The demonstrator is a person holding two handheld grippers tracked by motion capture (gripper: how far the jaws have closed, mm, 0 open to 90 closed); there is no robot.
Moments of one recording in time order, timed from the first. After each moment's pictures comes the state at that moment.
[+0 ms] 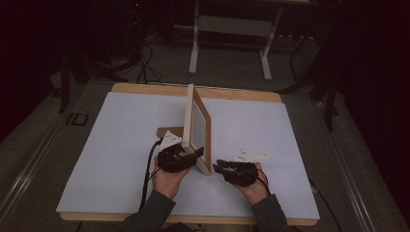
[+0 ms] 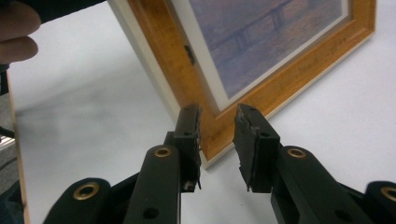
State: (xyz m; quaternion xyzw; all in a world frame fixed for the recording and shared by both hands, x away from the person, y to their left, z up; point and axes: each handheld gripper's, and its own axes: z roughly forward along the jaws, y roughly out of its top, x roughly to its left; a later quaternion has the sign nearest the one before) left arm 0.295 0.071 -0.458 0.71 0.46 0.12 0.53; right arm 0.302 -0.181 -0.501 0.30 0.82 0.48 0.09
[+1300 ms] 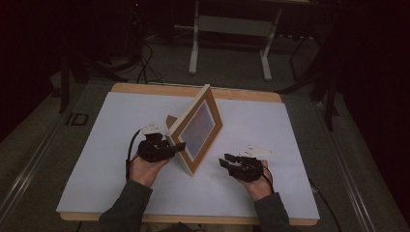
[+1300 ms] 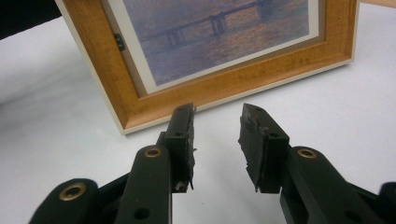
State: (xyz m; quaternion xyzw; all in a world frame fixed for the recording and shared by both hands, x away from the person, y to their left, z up) left arm 0.321 0.129 -0.448 0.75 0.42 0.07 0.50; right arm 0.312 -0.195 -0.497 0.35 0.80 0.48 0.12
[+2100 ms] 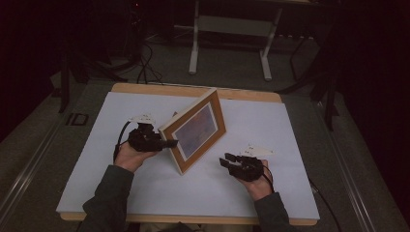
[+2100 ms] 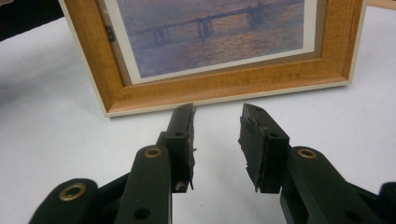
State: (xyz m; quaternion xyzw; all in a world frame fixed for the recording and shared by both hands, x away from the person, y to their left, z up) left arm 0.357 0.166 -0.446 0.80 0.33 0.00 0.50; right arm 0.313 -0.195 -0.496 0.35 0.80 0.48 0.13
